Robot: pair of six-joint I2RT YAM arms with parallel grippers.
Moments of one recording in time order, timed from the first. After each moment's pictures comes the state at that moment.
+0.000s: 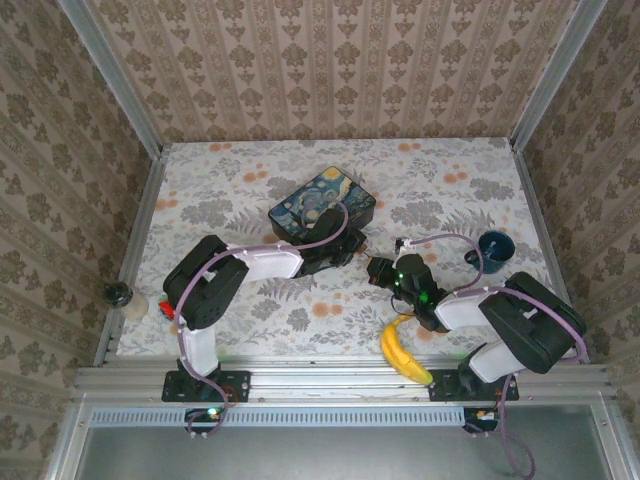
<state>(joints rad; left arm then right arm) -0.87 1.89 1.07 0.16 0.07 -1.51 0.59 1.48 0.30 0.74 0.06 0.87</state>
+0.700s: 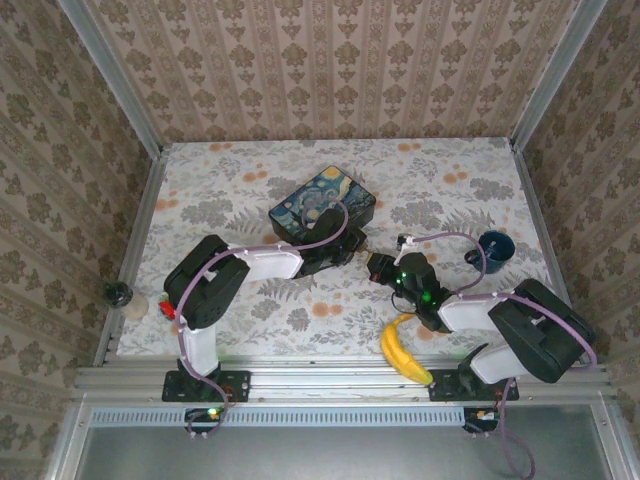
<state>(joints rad) -0.87 1.89 1.06 0.20 0.07 -1.51 0.59 1.42 0.30 0.73 0.06 0.87</state>
